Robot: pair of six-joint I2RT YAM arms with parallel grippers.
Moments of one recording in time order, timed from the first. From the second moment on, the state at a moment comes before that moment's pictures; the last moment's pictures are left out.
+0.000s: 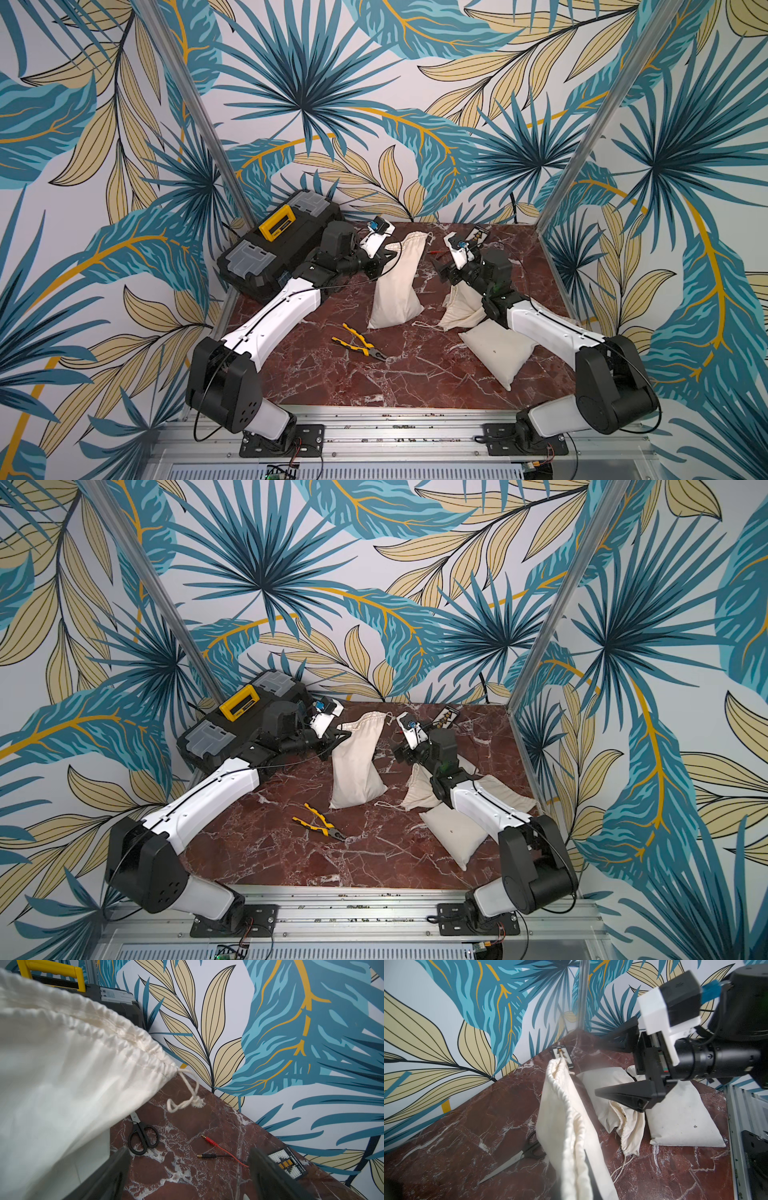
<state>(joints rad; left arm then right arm) -0.43 1.50 1.26 -0.15 0.52 0.12 0.47 1.50 0.89 0.41 -0.14 -0.31</state>
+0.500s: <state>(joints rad) -0.44 1.48 1.25 -0.15 0.54 0.16 0.47 1.61 1.00 0.46 -0.13 -0.32</state>
